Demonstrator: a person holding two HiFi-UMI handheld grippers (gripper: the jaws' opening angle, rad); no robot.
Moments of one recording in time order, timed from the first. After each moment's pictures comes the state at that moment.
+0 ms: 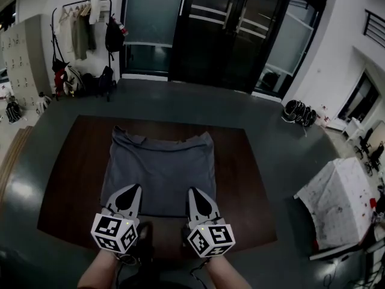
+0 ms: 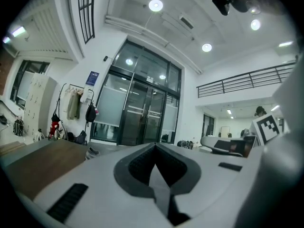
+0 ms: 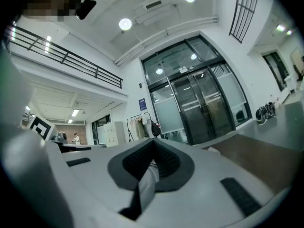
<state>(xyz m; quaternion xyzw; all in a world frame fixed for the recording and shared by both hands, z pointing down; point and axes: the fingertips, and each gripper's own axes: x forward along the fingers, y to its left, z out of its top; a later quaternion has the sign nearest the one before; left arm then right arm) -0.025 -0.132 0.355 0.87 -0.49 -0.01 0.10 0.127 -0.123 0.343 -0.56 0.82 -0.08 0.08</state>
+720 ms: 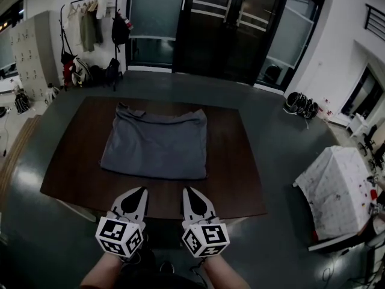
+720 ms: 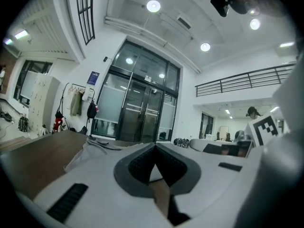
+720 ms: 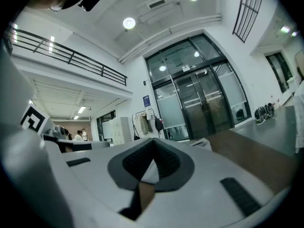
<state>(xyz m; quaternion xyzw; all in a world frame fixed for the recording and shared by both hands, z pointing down) 0.042 0.056 0.363 0.86 -0.49 -0.01 0.11 0.159 0.051 0.358 -0.55 0.83 -0.09 0.06</state>
